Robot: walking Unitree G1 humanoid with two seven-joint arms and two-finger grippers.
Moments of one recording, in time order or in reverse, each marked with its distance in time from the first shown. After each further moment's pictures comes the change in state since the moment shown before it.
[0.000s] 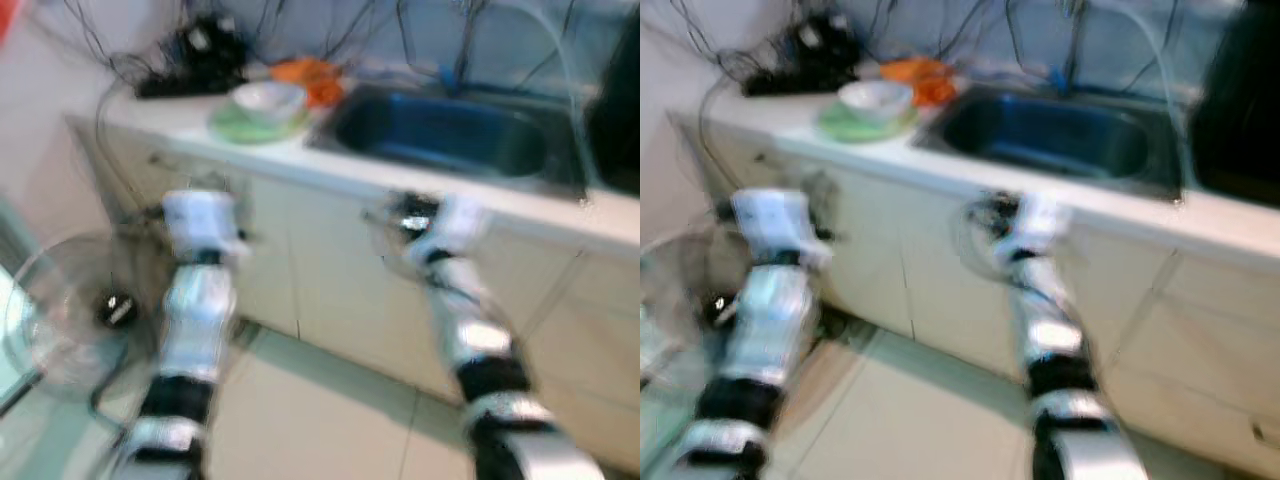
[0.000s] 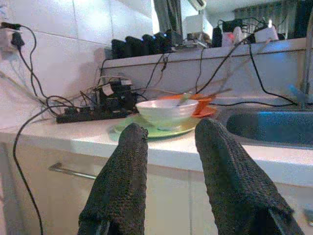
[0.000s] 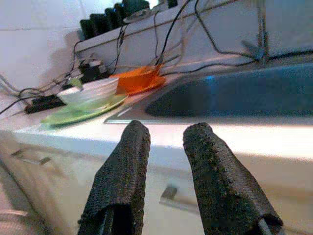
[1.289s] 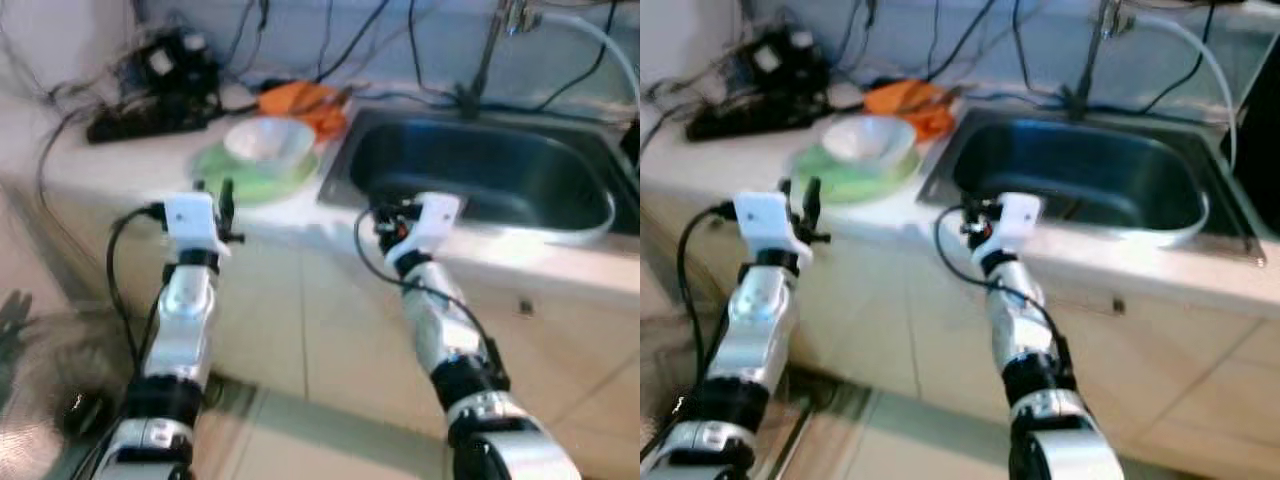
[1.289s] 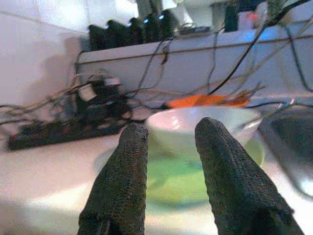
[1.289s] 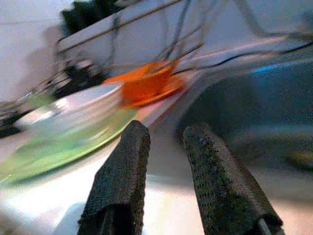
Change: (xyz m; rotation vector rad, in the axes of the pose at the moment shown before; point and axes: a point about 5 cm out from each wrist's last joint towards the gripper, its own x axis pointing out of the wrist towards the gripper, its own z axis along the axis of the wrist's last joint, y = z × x) left arm 0.001 0.019 0.000 0.025 0.015 0.007; right arm 0.004 0.033 -0.011 0.073 0.041 0.084
